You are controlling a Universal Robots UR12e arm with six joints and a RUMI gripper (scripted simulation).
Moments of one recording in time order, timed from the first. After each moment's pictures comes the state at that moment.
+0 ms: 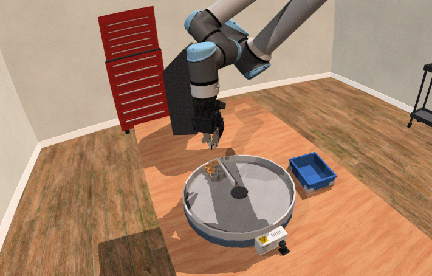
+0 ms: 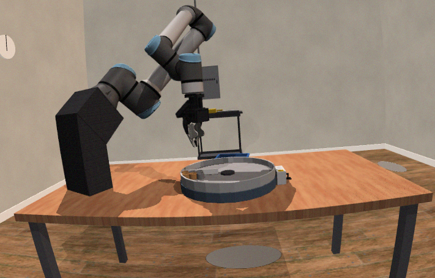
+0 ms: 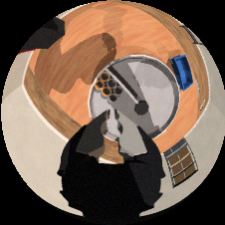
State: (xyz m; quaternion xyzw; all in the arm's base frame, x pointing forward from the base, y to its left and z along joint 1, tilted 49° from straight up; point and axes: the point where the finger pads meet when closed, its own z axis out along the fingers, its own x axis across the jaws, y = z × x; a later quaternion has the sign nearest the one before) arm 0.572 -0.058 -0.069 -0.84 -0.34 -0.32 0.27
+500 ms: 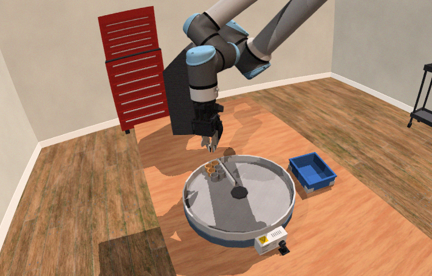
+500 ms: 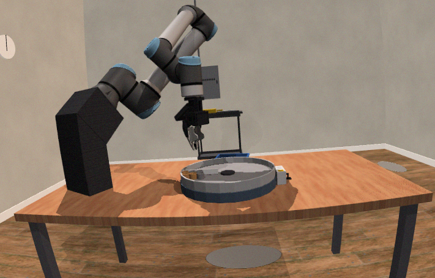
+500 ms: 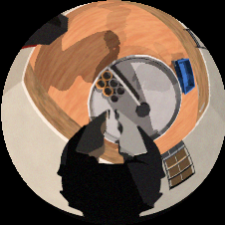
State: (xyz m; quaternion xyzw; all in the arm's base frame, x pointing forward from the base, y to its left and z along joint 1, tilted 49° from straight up) arm 0.575 -0.053 -0.081 -0.83 -0.36 -0.32 0.26
